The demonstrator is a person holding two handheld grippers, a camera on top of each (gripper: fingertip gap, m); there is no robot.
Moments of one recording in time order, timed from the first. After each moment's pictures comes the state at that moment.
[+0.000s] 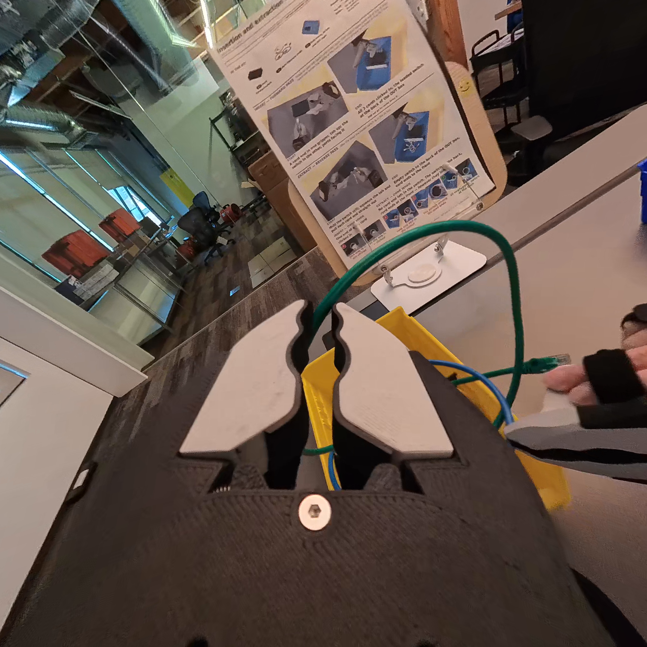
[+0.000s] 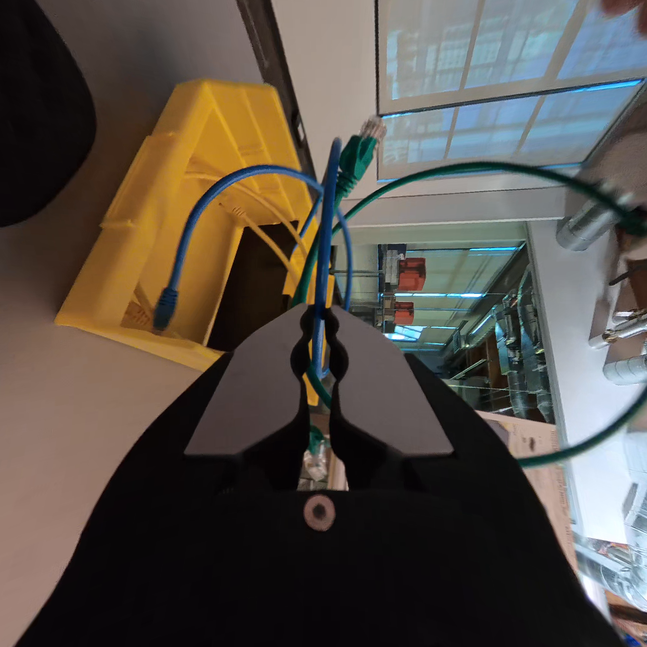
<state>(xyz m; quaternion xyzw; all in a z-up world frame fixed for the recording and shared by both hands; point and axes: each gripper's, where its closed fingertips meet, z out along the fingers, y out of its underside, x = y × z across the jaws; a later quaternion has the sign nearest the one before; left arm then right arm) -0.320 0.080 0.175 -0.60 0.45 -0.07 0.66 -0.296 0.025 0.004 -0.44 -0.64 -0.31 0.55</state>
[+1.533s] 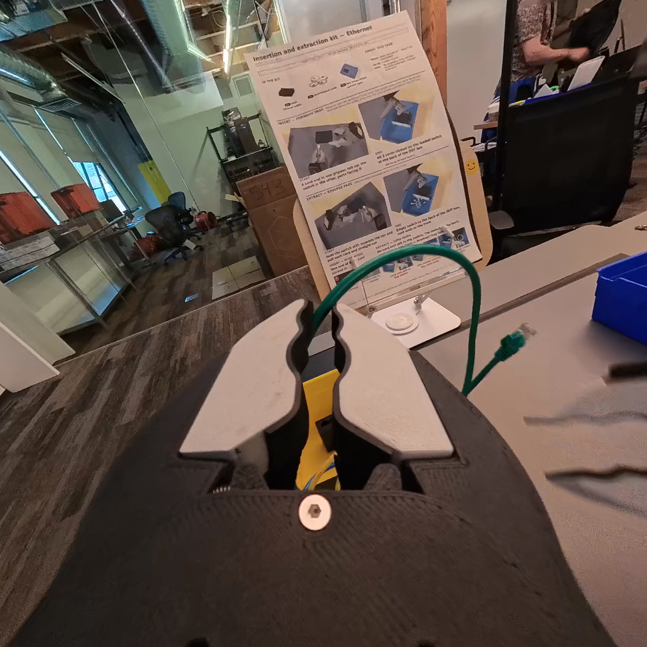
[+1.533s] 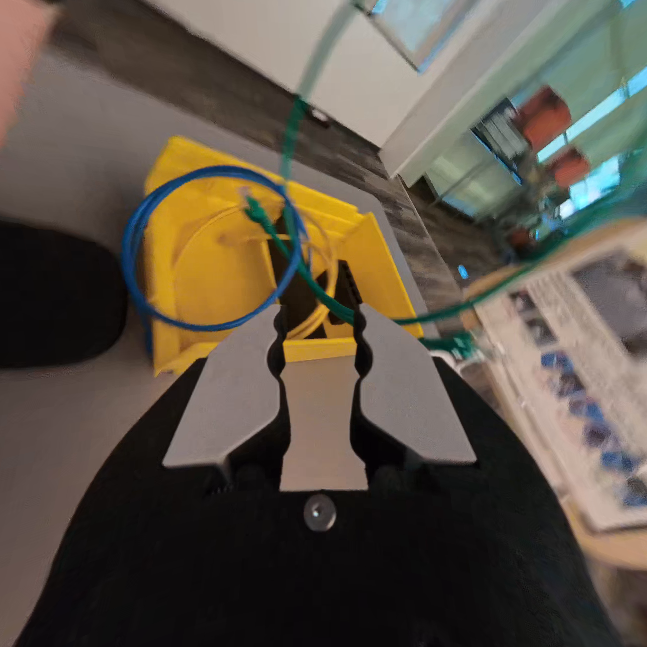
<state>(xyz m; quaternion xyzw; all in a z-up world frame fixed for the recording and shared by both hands) -0.311 0.119 0.179 -0.61 0.37 -0.19 0.67 -0.240 0.029 0.028 -0.70 -0.42 -0.05 0.57</state>
